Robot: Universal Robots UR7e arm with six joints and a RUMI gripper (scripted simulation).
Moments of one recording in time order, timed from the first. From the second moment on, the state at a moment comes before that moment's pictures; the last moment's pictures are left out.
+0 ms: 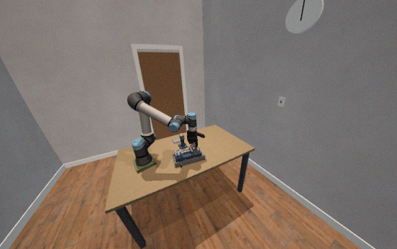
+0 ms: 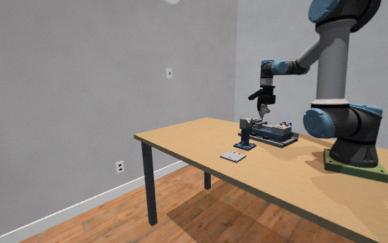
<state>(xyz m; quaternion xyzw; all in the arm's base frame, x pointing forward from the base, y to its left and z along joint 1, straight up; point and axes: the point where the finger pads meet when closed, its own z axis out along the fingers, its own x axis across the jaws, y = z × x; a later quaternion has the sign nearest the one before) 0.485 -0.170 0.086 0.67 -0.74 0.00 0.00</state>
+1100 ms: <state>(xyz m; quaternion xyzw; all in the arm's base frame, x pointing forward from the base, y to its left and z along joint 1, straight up) 0.485 -0.166 0.086 0.67 -0.74 0.00 0.00</state>
